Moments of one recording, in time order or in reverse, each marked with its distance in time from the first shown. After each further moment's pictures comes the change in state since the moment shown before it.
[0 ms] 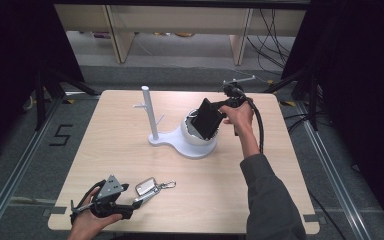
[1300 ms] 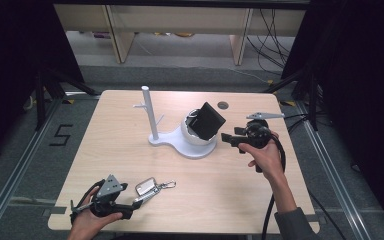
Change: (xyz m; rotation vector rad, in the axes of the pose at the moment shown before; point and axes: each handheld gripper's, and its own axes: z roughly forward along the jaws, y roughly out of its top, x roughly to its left) left arm 0.004 -0.001 0.002 -0.007 0.004 -0.020; right arm 0.003 -0.106 -0.075 -0.124 0.084 -0.085
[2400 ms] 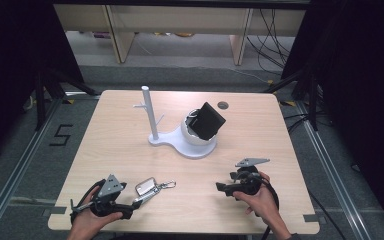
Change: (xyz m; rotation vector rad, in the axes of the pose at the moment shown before) left arm 0.001 0.000 0.001 0.024 0.018 0.031; right arm 0.021 -0.119 0.015 0.228 0.018 -0.069
